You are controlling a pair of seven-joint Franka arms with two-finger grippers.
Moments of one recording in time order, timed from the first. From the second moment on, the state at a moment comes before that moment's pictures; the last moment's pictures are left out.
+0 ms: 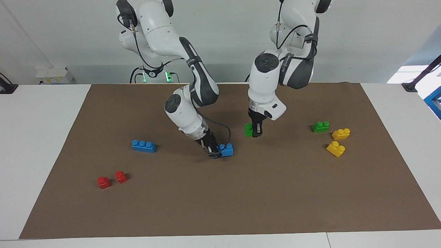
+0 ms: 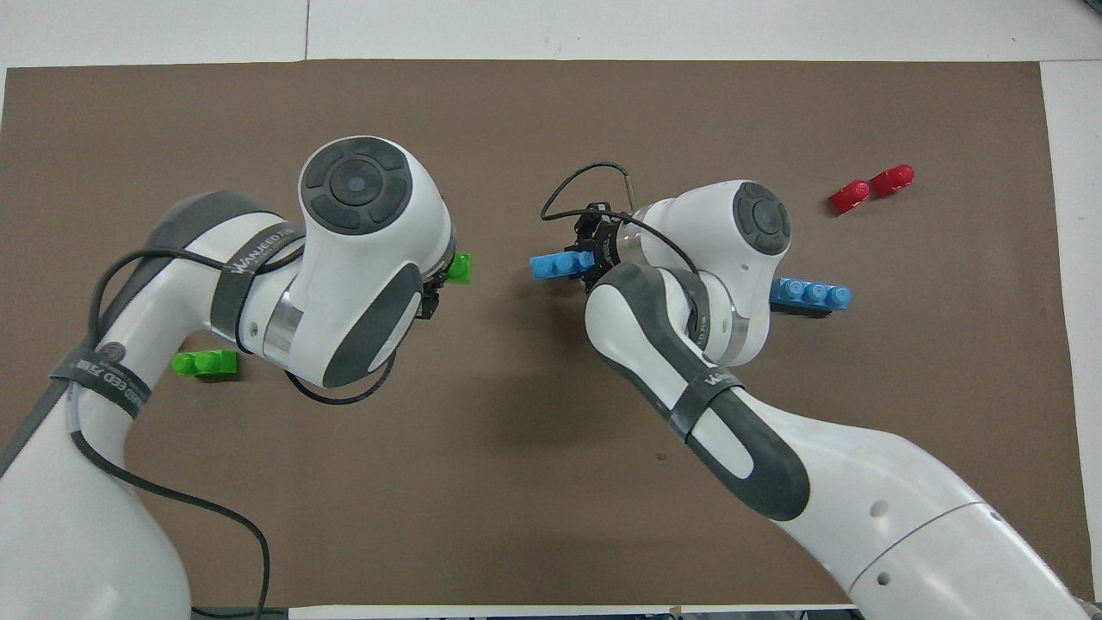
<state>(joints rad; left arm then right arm) -0.38 0.26 -0.12 -1.71 0.10 1.99 -1.92 0.43 0.46 -0.02 -1.75 0.60 2.38 1.38</state>
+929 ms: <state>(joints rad) -0.01 0.21 -0.12 -2.05 0.10 2.25 -0.95 -0.02 0.47 -0.02 -1.56 0.55 1.87 0.92</state>
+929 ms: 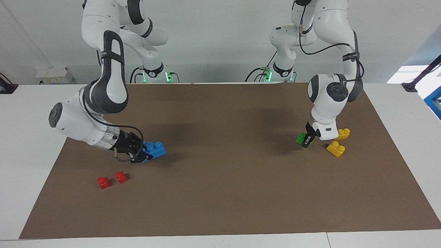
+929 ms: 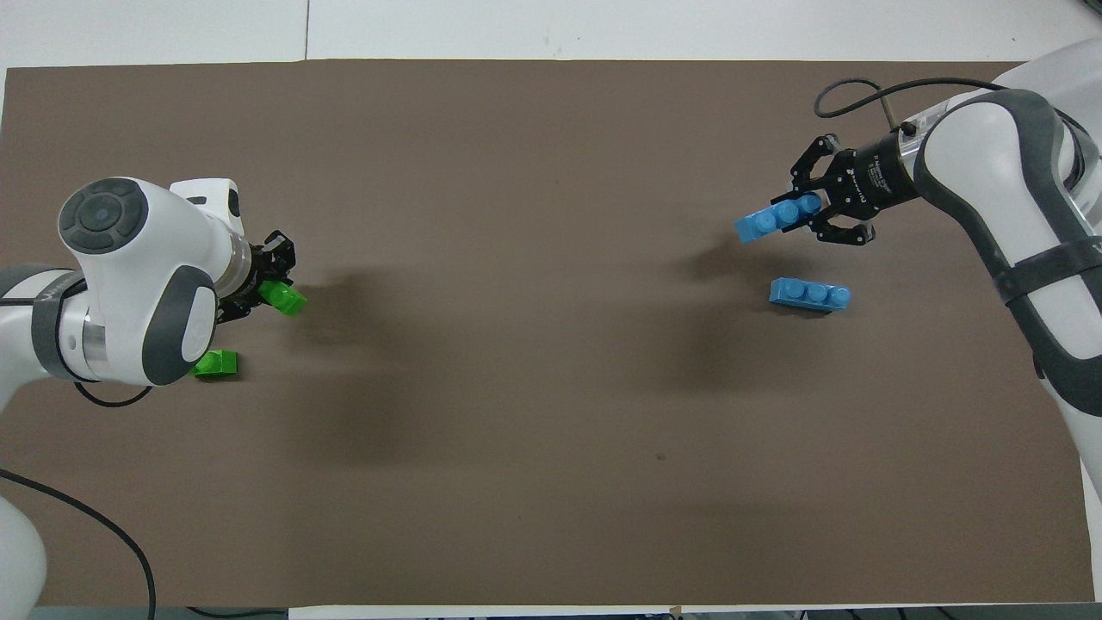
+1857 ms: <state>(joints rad) 0.02 0.23 -0.13 -2.14 0.09 2.39 -0.81 -0.01 0.61 -0.01 -1.50 0.55 2.03 0.92</state>
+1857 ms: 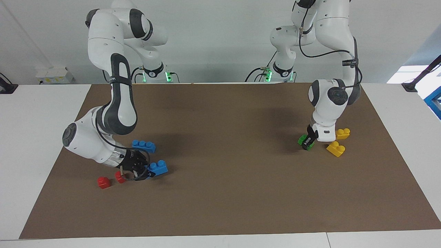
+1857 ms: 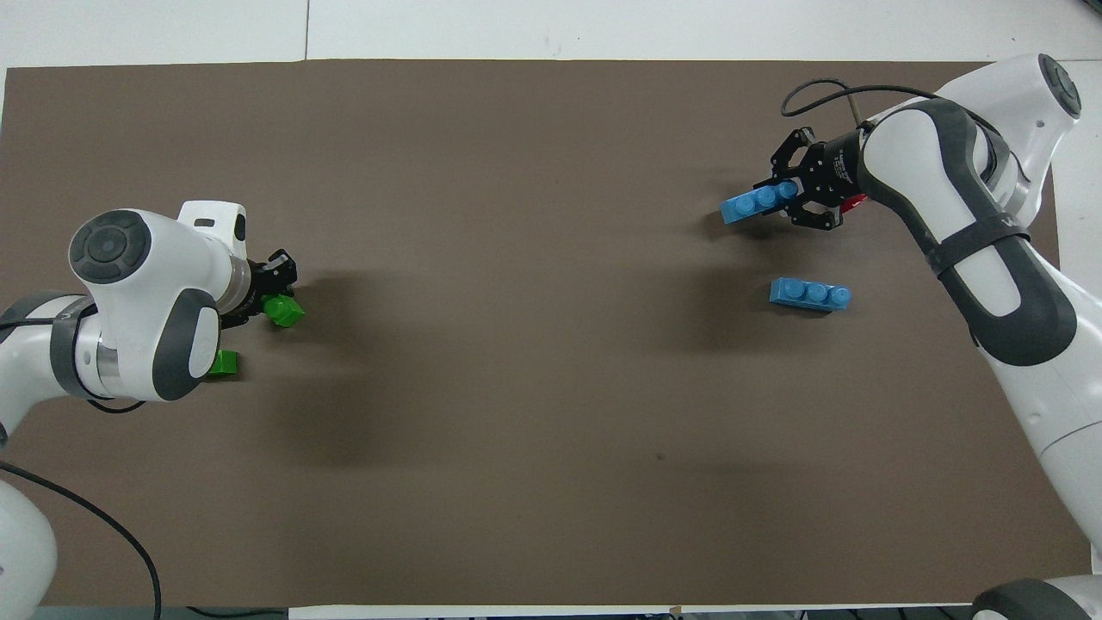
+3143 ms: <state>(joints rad) 0.06 0.05 -0.12 -1.74 0.09 1.80 -0.33 -0.02 0.60 -0.02 -1.56 0.55 2.06 0.90</state>
